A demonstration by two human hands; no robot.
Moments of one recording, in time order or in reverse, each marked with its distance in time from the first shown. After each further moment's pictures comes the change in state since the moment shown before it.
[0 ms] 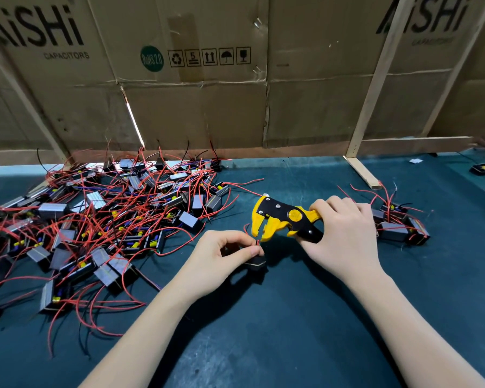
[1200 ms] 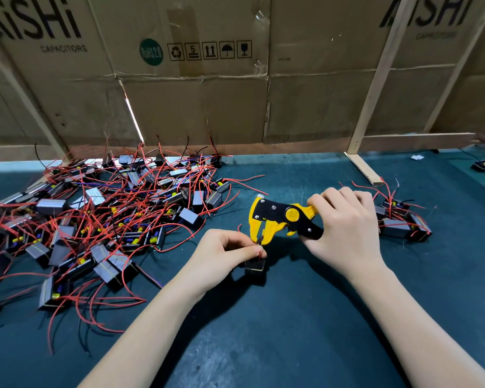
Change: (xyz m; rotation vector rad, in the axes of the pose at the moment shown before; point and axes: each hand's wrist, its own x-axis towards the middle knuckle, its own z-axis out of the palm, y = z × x) left_hand 0.000 0.004 0.006 -0.158 0.005 -0.158; right_hand 0.005 0.002 -0.001 -0.068 0.120 -0.165
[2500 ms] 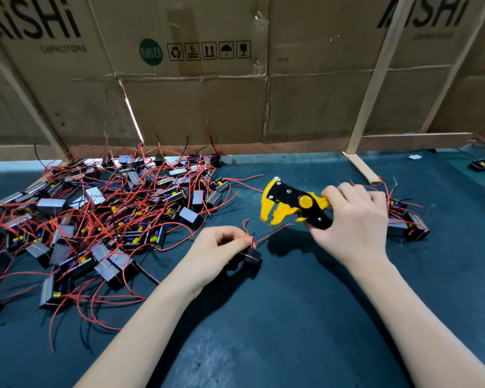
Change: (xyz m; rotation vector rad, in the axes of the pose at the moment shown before) left_hand 0.000 0.004 -0.002 0.032 0.079 -0.044; right_hand -0.001 0.010 0.002 -0.068 0.026 0.139
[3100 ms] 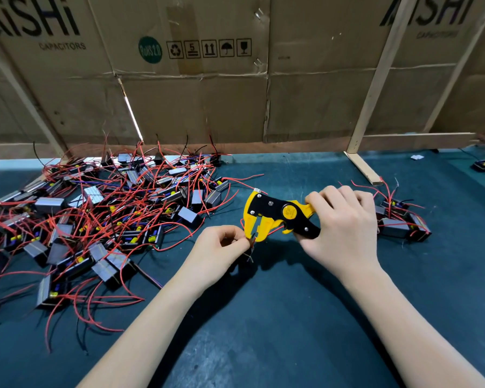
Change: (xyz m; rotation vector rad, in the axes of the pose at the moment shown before) left_hand 0.000 0.002 0.004 0.107 0.052 -0.042; right_hand -0.002 -0.018 -0.007 0.045 0.057 -0.114
